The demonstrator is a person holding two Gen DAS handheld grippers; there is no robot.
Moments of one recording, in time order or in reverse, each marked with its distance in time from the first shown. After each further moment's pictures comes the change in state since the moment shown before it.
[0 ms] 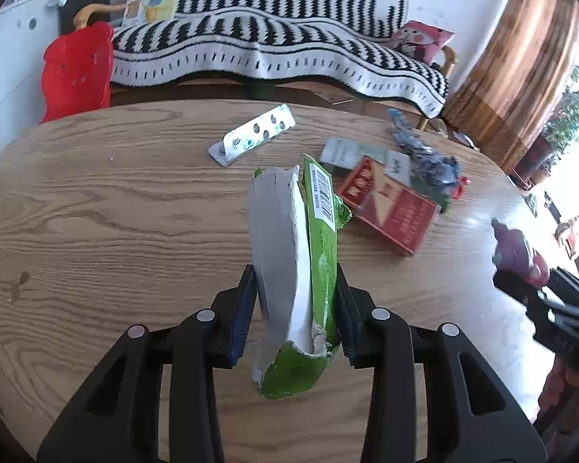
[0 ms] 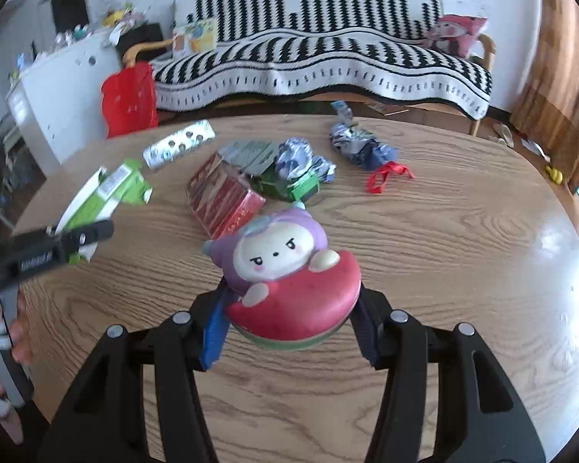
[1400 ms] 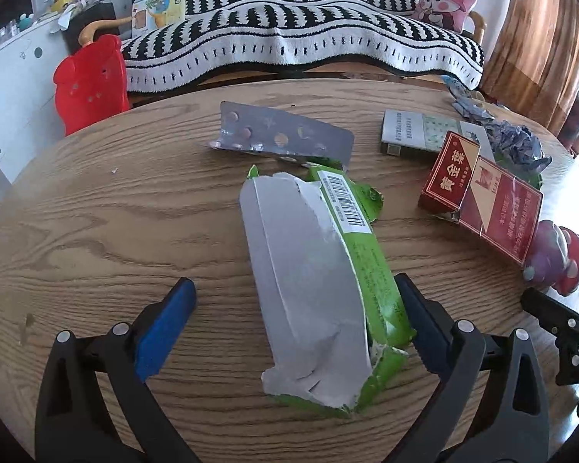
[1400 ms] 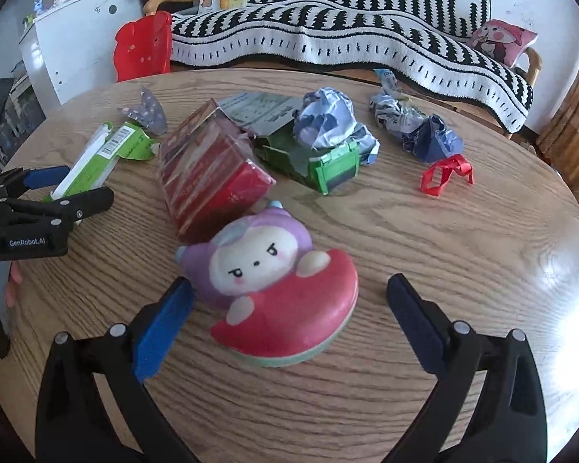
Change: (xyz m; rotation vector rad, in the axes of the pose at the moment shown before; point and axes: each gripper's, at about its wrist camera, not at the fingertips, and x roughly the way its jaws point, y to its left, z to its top) left arm 0.071 0.011 0.018 0.081 0.046 0.196; right arm 0.089 0.008 0.008 -0.175 0.108 0.017
